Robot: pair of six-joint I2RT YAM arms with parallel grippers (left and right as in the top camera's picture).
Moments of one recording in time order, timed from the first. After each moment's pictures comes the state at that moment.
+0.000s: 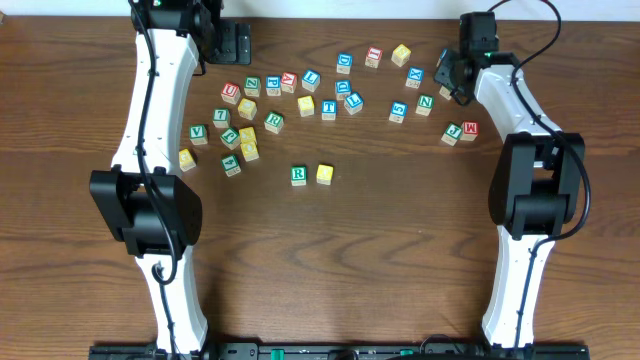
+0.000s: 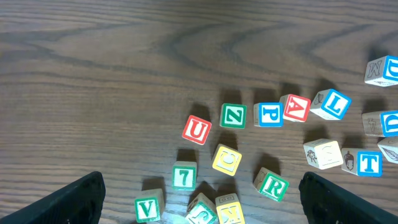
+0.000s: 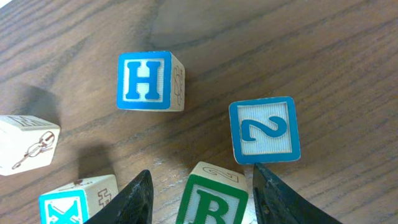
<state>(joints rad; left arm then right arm) -0.07 2.20 2.28 -1.14 -0.04 -0.06 0.04 2.36 1.91 -0.55 0.10 0.51</state>
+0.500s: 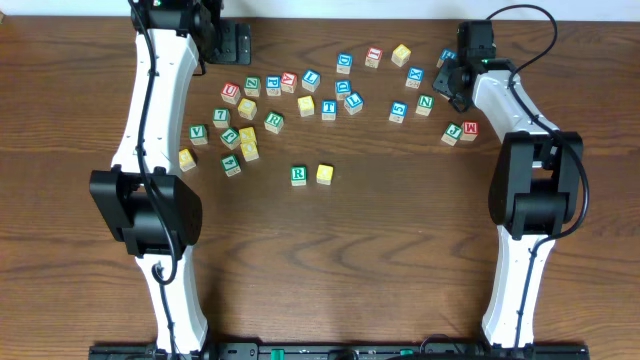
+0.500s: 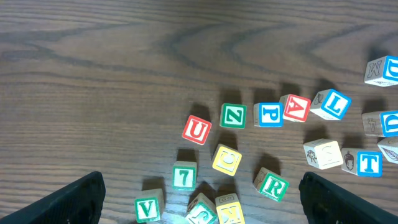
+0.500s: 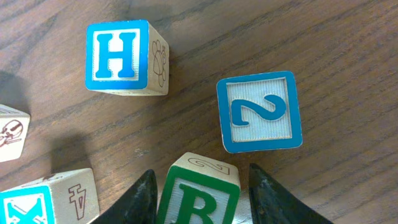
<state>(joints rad) -0.07 2.20 2.28 -1.14 -0.04 -0.06 0.04 2.37 1.86 -0.53 0.10 0.51</state>
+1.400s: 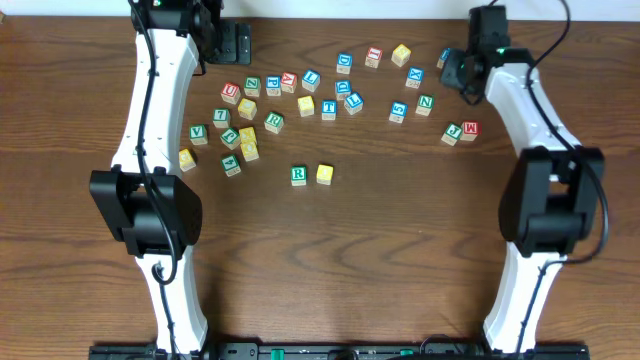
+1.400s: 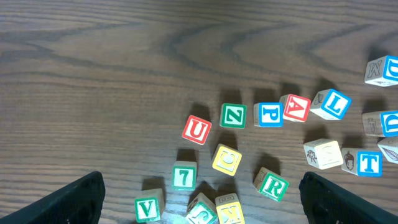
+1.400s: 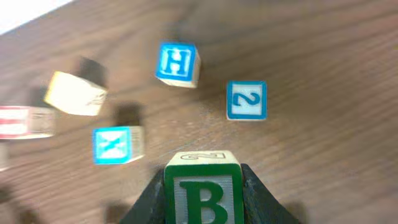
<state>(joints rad) -0.07 2.20 2.28 -1.14 -0.04 -0.06 0.04 2.19 1.85 -0.65 0.07 0.38</state>
